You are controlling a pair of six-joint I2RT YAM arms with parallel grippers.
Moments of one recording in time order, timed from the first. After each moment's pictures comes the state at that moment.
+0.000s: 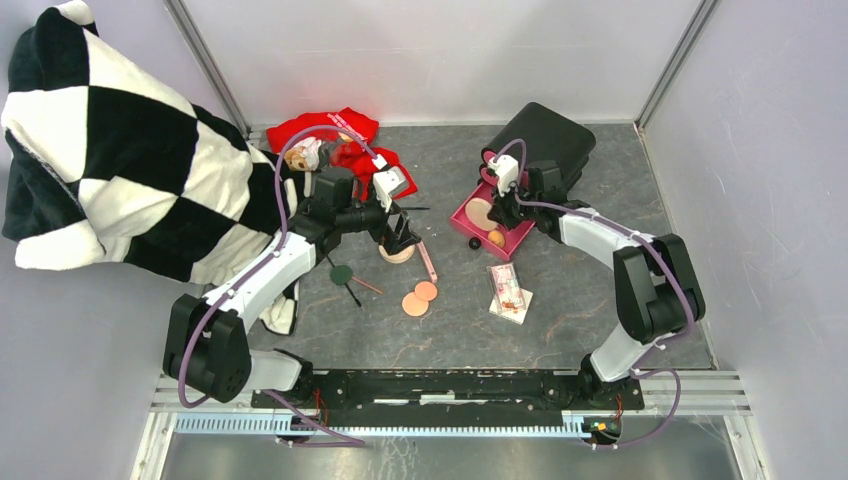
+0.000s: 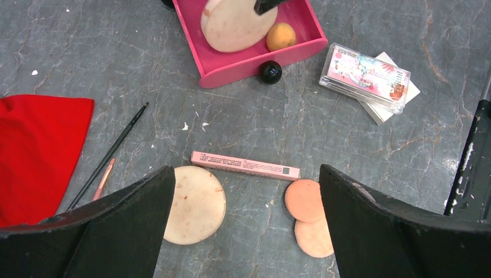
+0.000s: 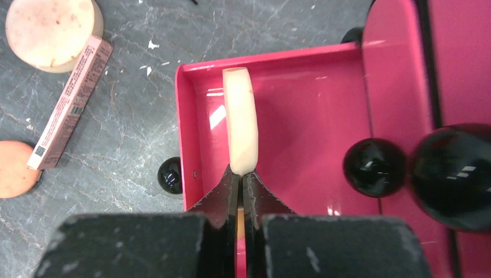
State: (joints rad) left arm -0.40 1.34 0.94 -0.14 0.63 0.27; right arm 0.31 1.64 0.99 0.01 -0.42 -0.27
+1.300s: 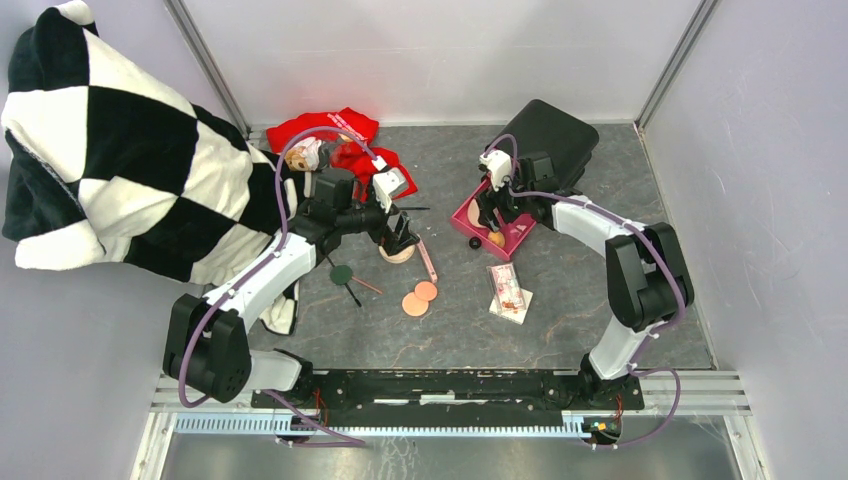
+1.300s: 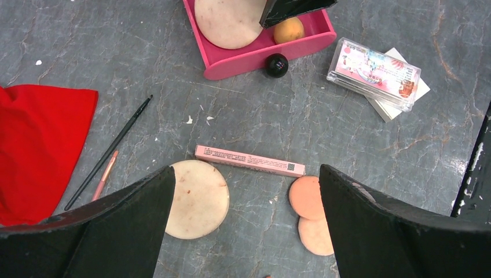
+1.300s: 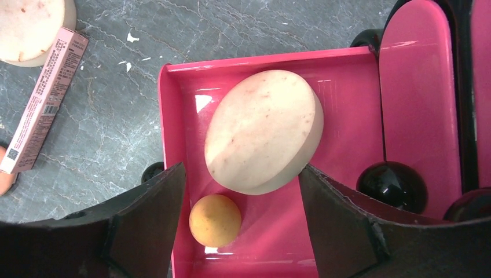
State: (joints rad) left arm -0.40 1.34 0.93 -0.14 0.60 0.27; right arm 0.31 1.74 1.11 -0.13 -0.36 -0.32
